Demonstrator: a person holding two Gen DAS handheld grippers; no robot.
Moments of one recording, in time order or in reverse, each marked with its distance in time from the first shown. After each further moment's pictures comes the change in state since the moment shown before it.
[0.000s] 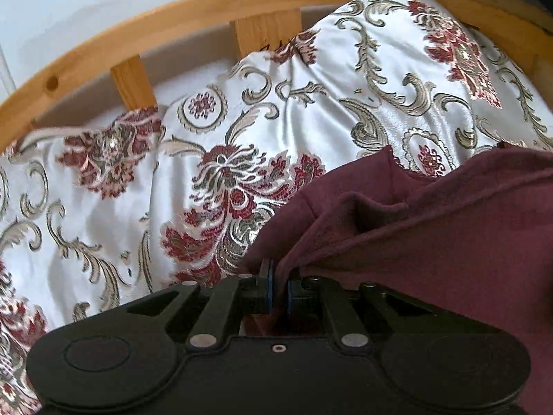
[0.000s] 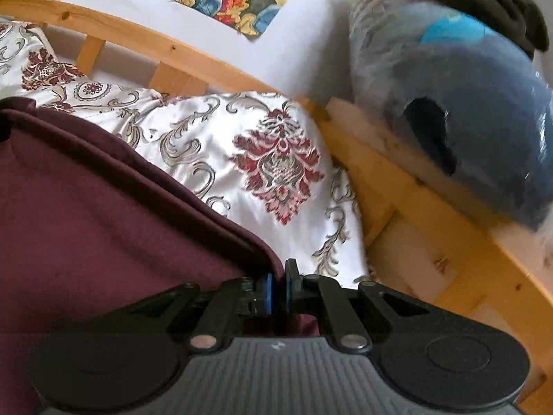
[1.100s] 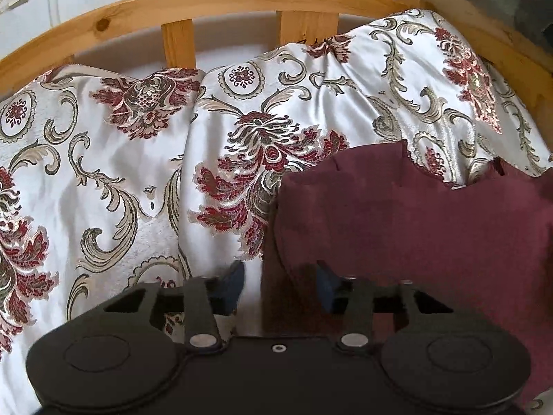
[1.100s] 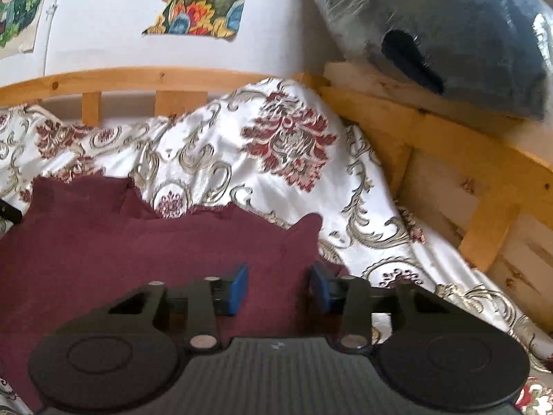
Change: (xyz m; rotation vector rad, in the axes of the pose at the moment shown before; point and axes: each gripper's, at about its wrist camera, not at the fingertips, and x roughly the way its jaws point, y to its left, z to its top) left arm -0.023 0.034 -0.044 -0.153 -0.023 -0.048; right arm -0.017 -0.032 -0.016 0.278 0.079 0.174
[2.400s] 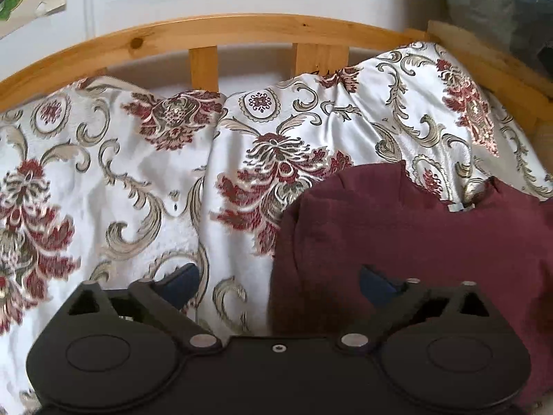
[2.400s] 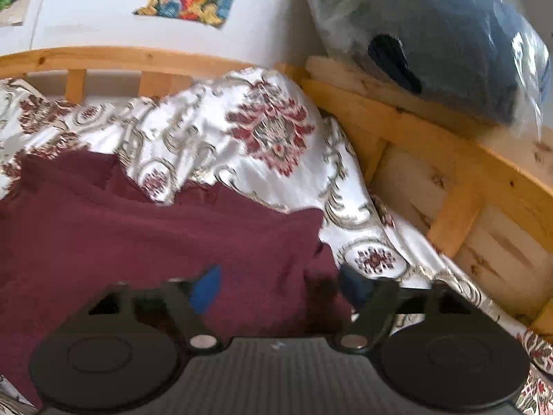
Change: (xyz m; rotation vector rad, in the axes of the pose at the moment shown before) left arm -0.034 0.004 -0.029 -0.047 -0.128 0.019; right arm -0.029 0.024 -0.011 -0.052 -0.026 -0.106
